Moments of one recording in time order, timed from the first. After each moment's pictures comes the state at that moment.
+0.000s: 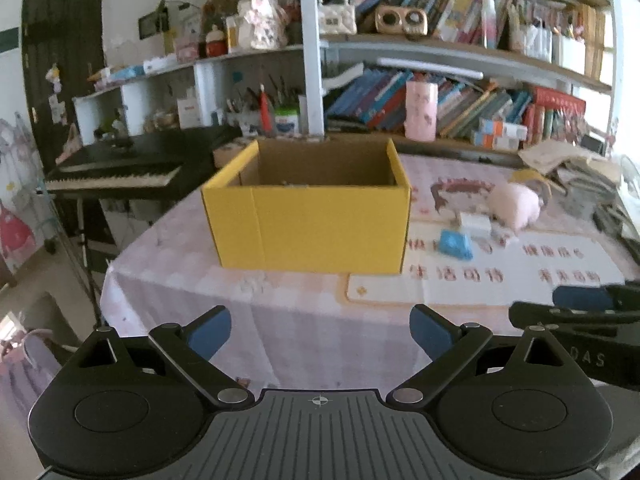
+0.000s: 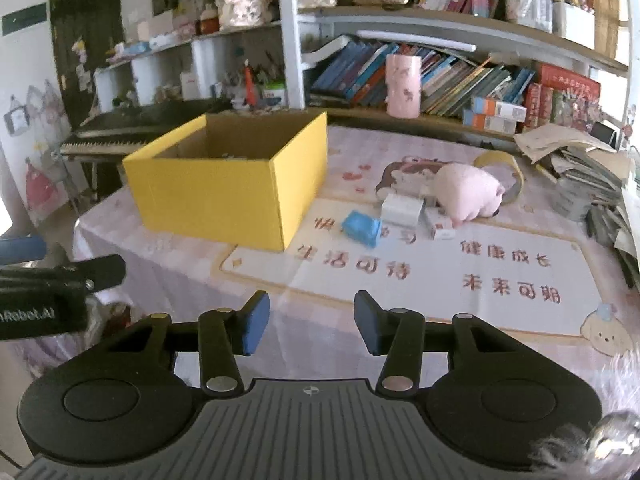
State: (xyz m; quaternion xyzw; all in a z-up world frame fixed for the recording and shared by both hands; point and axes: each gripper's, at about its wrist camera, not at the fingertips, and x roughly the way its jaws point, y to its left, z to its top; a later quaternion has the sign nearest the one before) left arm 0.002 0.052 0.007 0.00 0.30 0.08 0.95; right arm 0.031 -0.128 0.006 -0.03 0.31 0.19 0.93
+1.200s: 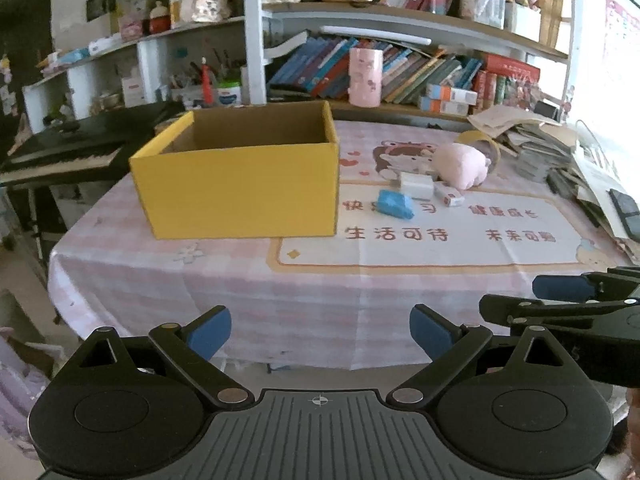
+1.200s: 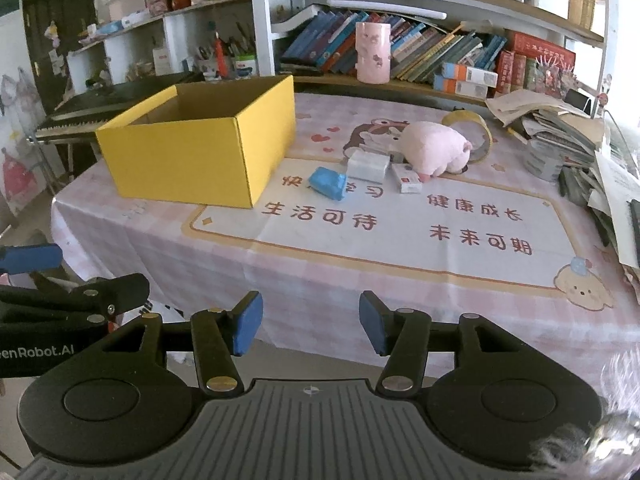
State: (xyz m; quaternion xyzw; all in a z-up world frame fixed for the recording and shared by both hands) left arm 0.011 0.021 -0.011 0.00 0.34 0.00 0.94; right arm 0.022 -0.154 -0.007 -0.03 0.35 0.14 0.93
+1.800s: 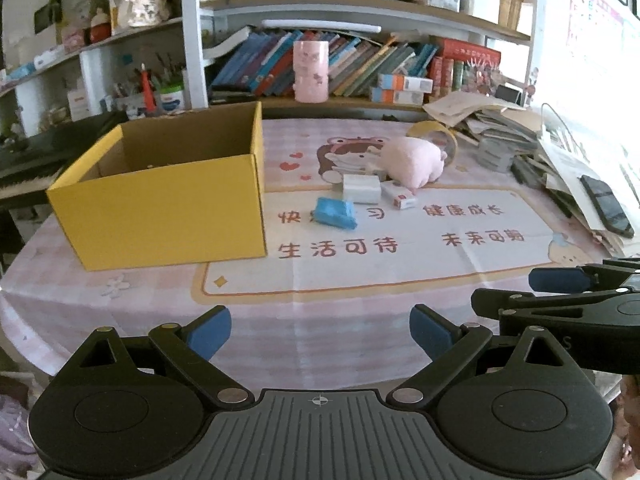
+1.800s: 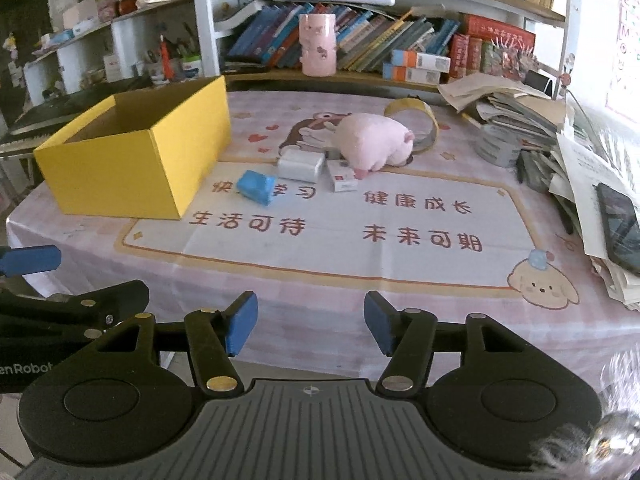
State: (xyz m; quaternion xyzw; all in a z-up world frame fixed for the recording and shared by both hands) left arm 0.055 -0.021 -0.018 0.02 0.34 -0.06 0.94; right arm 0.055 -0.197 -0.011 -0.02 0.36 0.08 0.93
